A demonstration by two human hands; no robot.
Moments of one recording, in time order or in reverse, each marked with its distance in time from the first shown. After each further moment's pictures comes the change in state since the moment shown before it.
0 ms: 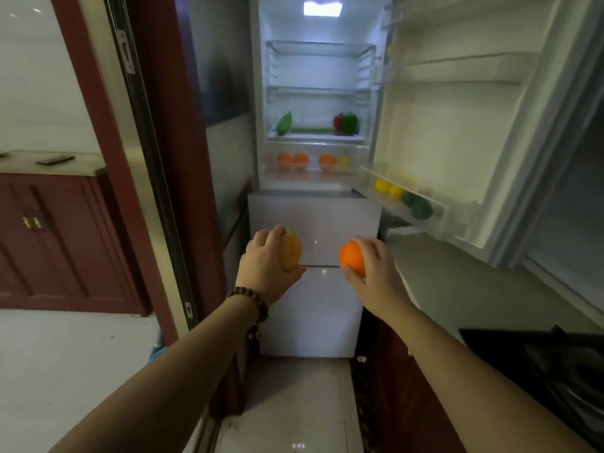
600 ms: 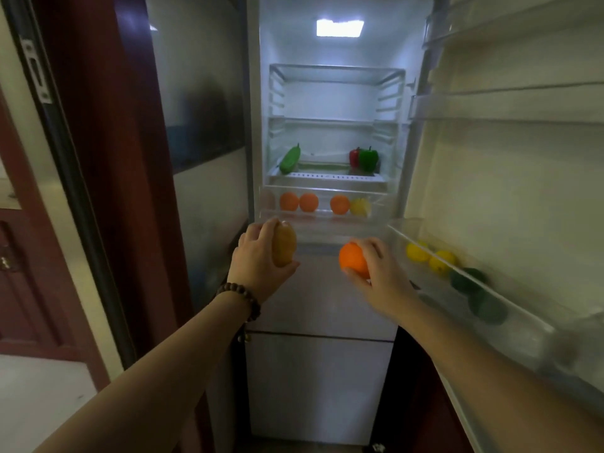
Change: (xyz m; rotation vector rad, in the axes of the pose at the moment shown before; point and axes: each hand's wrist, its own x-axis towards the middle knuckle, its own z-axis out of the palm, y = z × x) left_hand 0.261 -0.050 0.051 0.005 0.132 0.040; right_hand 0.264 0.081 0.054 -0.012 -0.051 -0.159
